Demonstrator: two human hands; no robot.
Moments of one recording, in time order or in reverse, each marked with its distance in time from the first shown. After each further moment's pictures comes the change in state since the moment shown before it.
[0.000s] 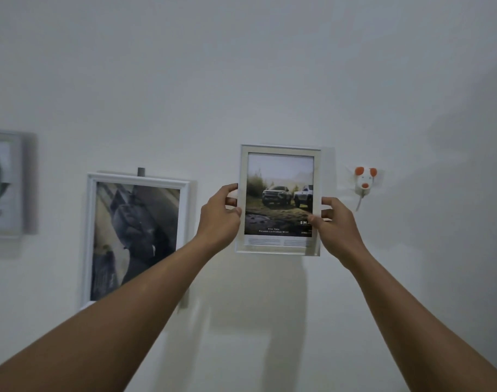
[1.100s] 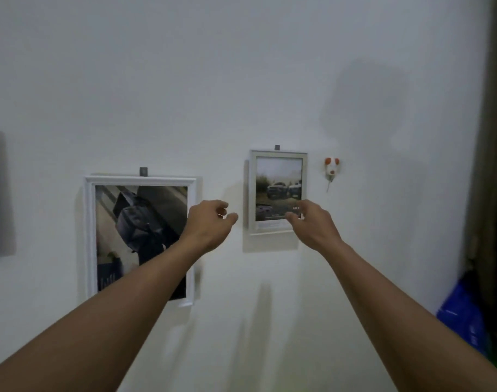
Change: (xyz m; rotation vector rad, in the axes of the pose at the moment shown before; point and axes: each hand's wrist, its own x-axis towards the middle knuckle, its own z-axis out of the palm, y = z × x) left_hand -0.011 -0.035 -0.089 0.157 -0.251 0.136; right_hand -0.086 -0.070 0.063 -0.610 0.114 0.098
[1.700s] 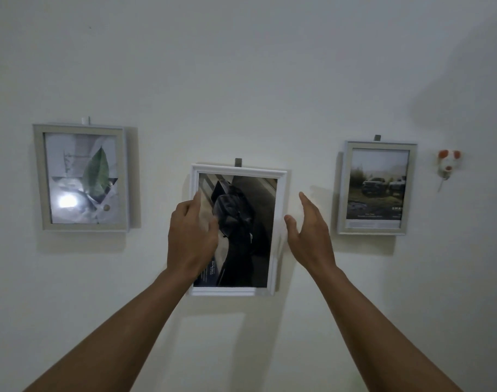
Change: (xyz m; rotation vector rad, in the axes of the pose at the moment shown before) left_hand -0.063 -0.128 -0.113 0.237 0.510 0.032; right_hand -0.025 -0.098 0.163 0.294 0.052 -0.305
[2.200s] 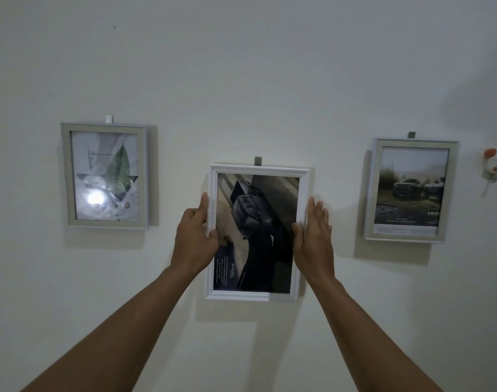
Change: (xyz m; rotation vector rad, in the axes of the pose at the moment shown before) left_hand 0.010 -0.054 0.004 0.021 -0.157 -0.095; right_hand 0.004 0.022 0.061 -0.003 0.011 0.014
